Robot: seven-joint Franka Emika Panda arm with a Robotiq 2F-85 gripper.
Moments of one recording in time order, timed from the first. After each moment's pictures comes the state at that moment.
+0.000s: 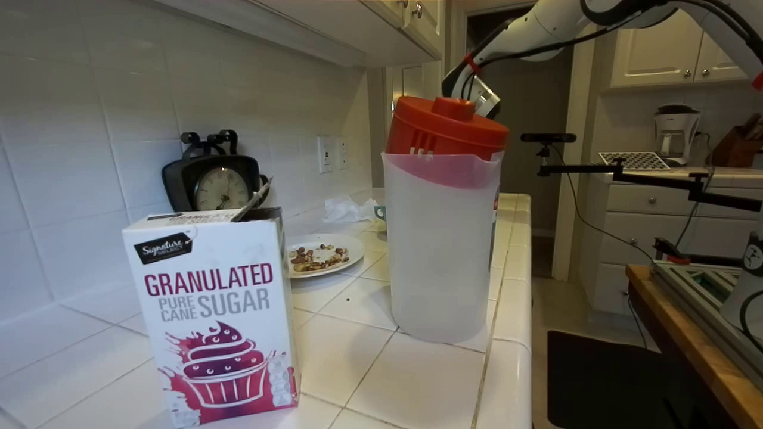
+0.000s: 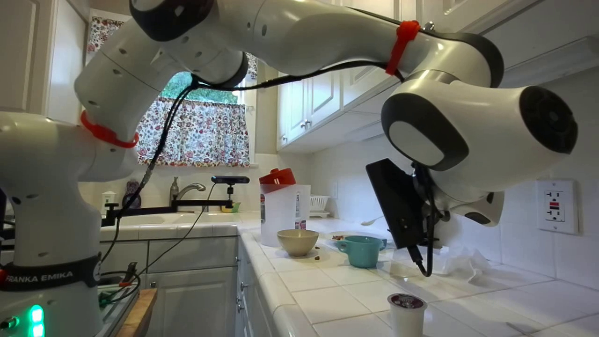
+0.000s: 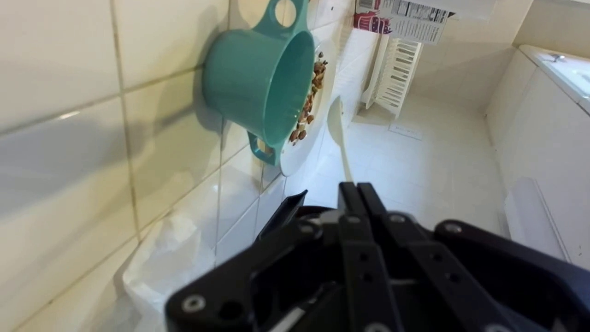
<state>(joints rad) -0.52 0.65 -0.18 -1.54 1.15 1.45 -0.99</state>
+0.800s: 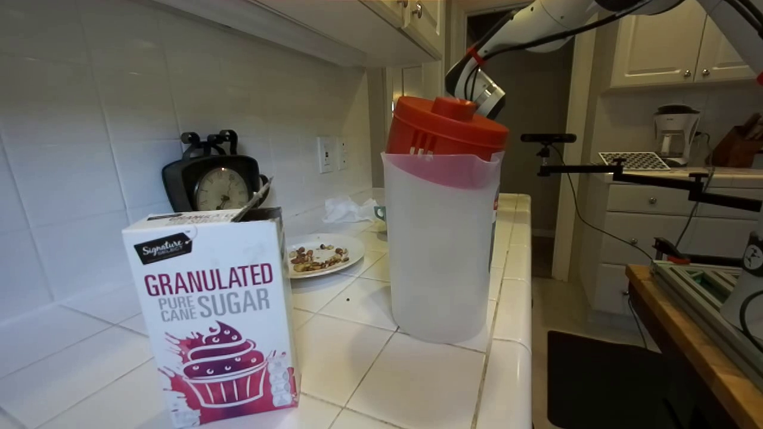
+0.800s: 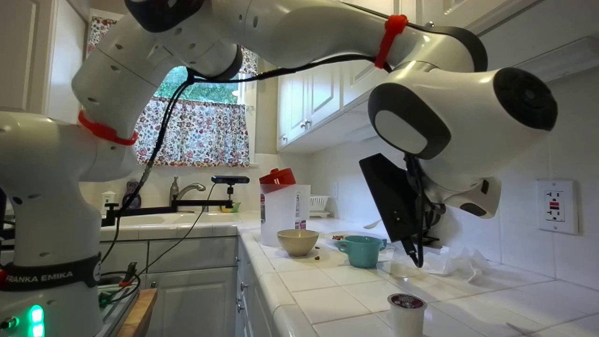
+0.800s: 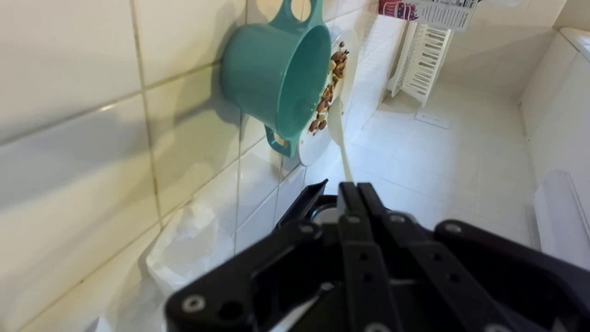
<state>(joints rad) -0.49 0.58 -0.21 -1.63 1.14 1.54 -0.99</state>
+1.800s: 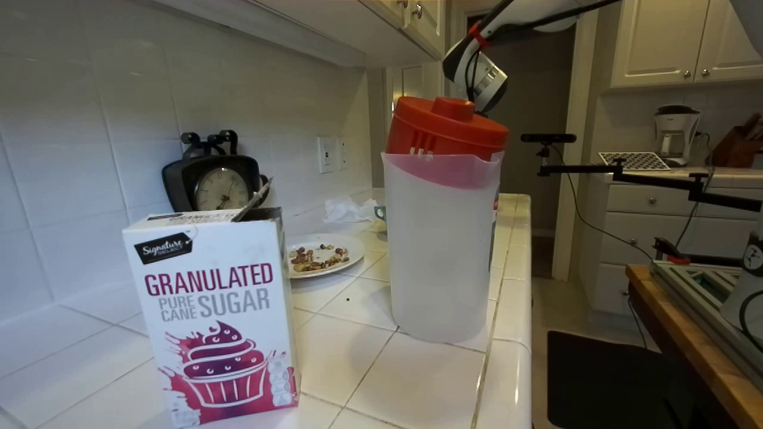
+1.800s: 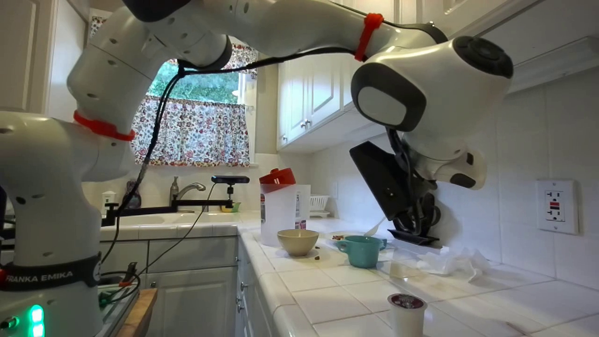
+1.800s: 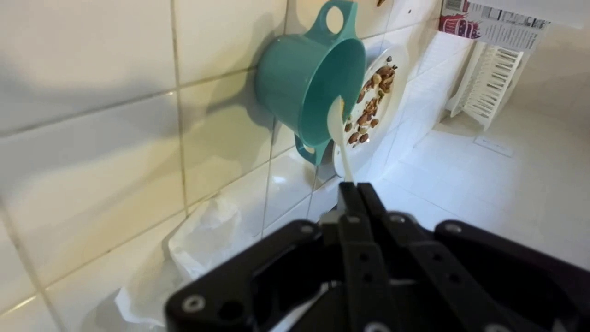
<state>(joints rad) -0.41 0.46 -0.23 -1.72 1.03 1.71 -0.99</state>
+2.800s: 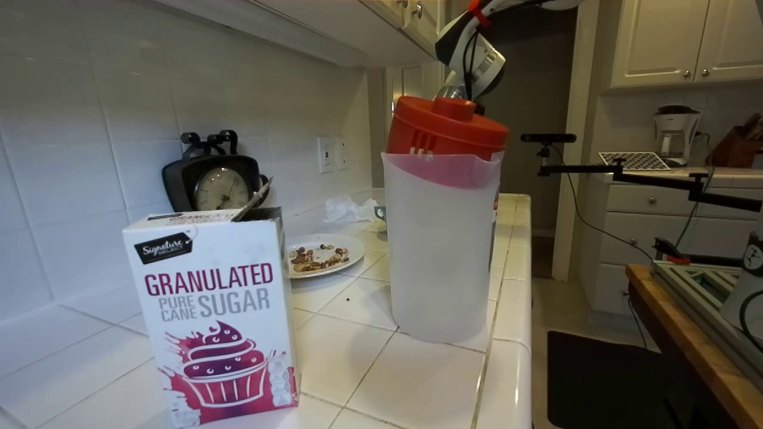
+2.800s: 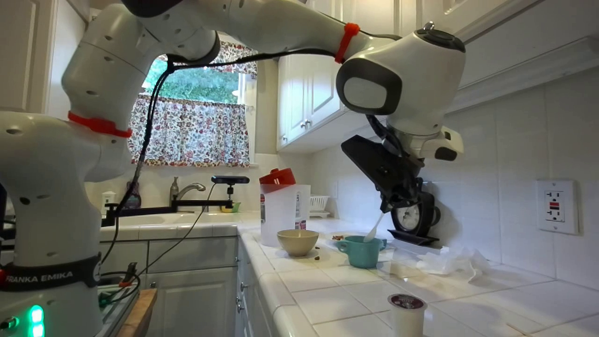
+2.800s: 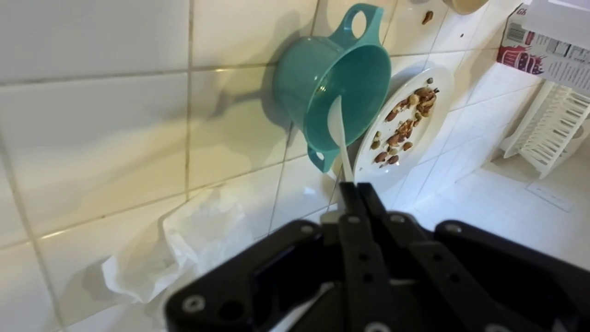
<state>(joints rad) -0.32 0.35 -0.22 -1.80 0.89 1.89 -0.98</state>
